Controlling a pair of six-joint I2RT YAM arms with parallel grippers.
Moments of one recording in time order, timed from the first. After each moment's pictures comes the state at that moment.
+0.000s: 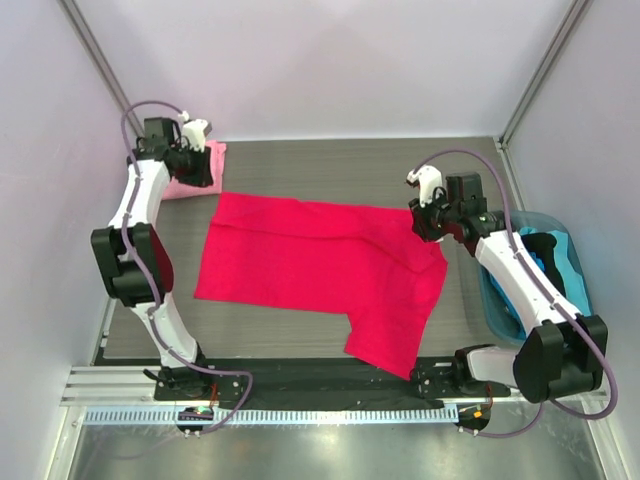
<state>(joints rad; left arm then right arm) 0.12 1.88 1.67 -0.68 0.38 0.33 0.18 1.25 1.02 -0.53 -0.25 -0.33</state>
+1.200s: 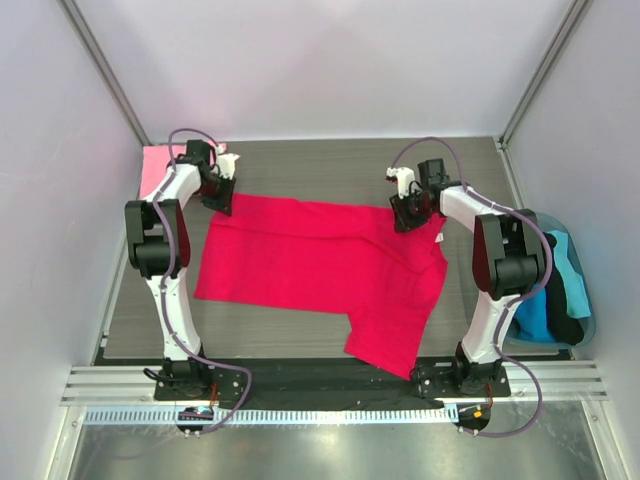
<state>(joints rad) 0.03 2.18 1.73 -0.72 0.28 0.34 0.14 1.90 1.28 -0.45 -0.34 -0.37</state>
